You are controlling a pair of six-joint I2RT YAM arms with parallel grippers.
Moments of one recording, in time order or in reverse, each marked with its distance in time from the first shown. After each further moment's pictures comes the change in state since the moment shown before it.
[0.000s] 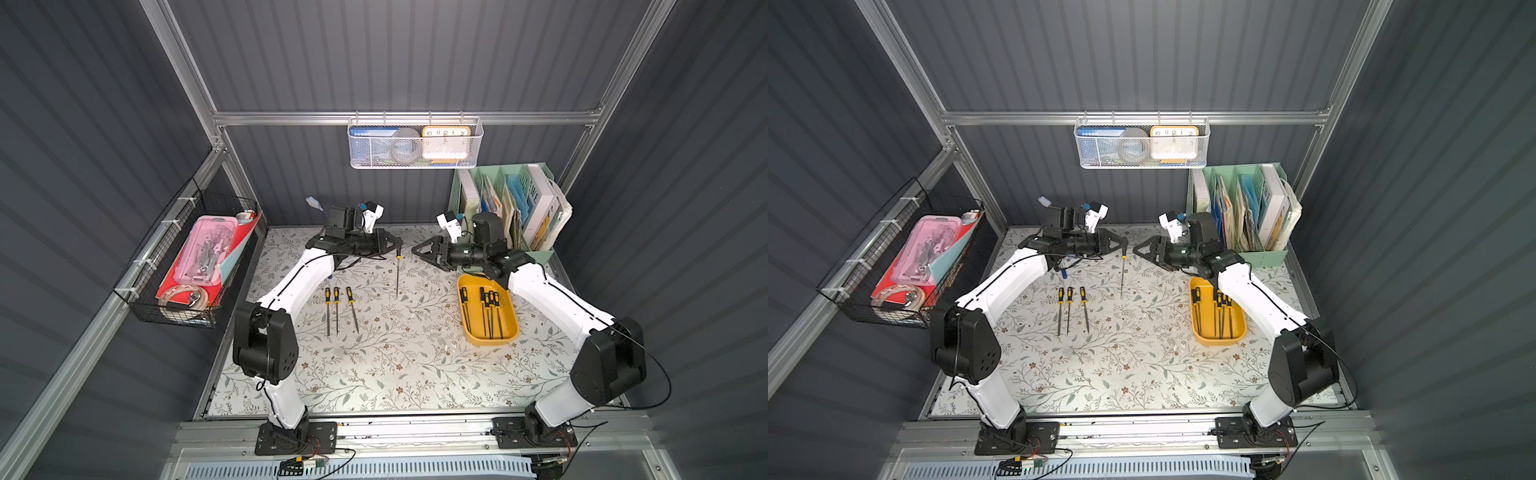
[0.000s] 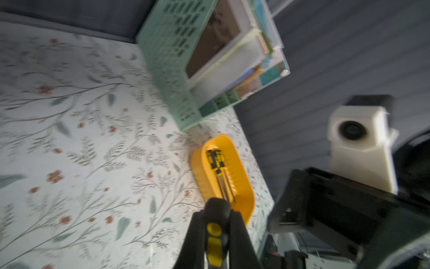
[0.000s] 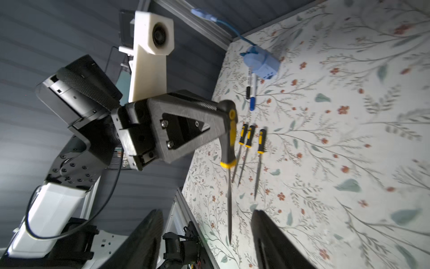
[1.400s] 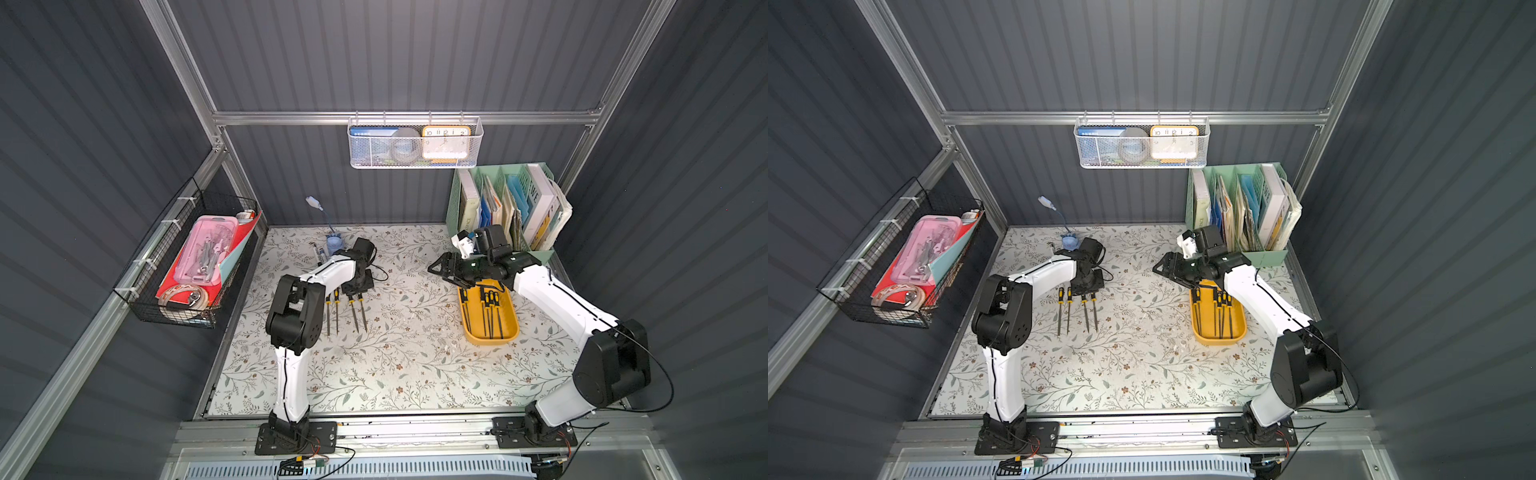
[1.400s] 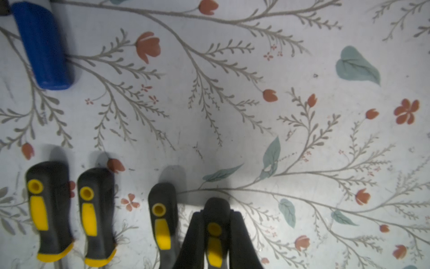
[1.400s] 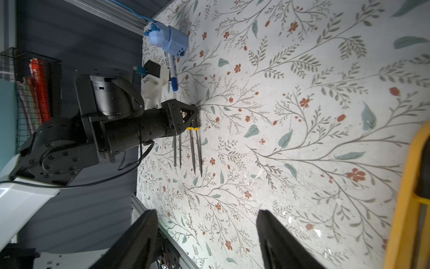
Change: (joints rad) left arm -0.037 0.293 -0.029 -0.320 -0.811 -0.063; right arm -0.040 -0.005 -0.037 -0.308 0.194 -0.094
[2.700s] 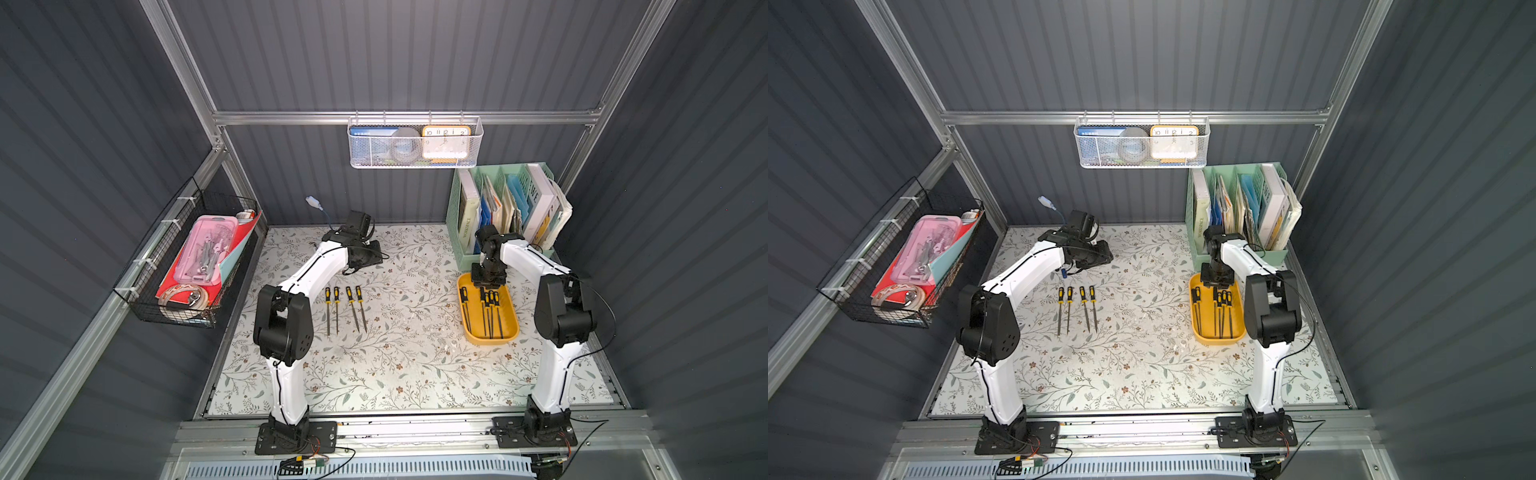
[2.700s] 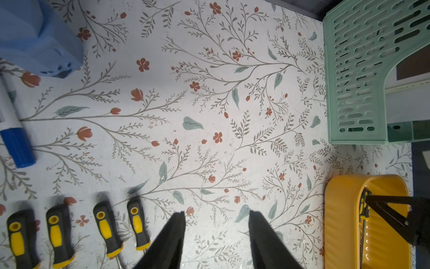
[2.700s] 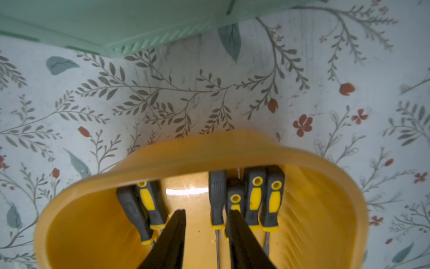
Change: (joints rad) left arm 0.000 -0.132 0.176 0.005 0.265 0.068; right arm -0.182 0.495 0.330 -0.435 0.596 -0.299
